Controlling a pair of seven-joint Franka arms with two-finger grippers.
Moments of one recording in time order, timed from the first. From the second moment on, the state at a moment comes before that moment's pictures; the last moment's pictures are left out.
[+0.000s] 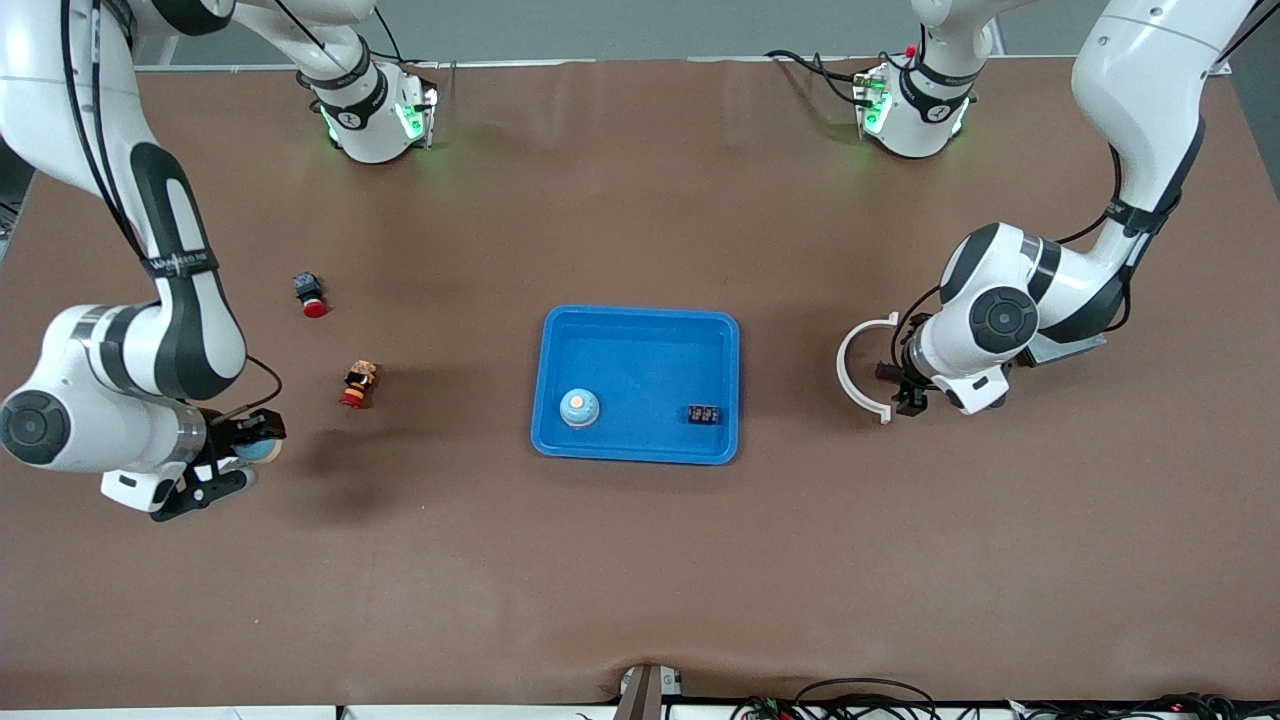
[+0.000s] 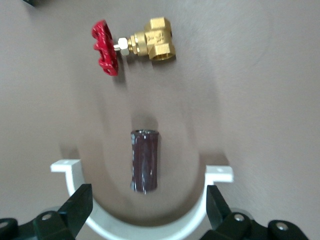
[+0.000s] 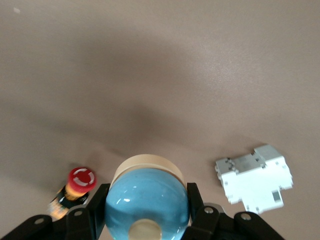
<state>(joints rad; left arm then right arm) 0.35 0.45 -0.63 -2.01 0.36 2.17 -1.84 -0.08 0.63 0.01 -1.55 -0.03 2.00 -0.46</state>
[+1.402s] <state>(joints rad) -0.05 0.71 -0.64 -1.57 0.30 2.15 -2.17 -0.10 0.70 0.01 -1.69 -0.05 2.22 -0.47</state>
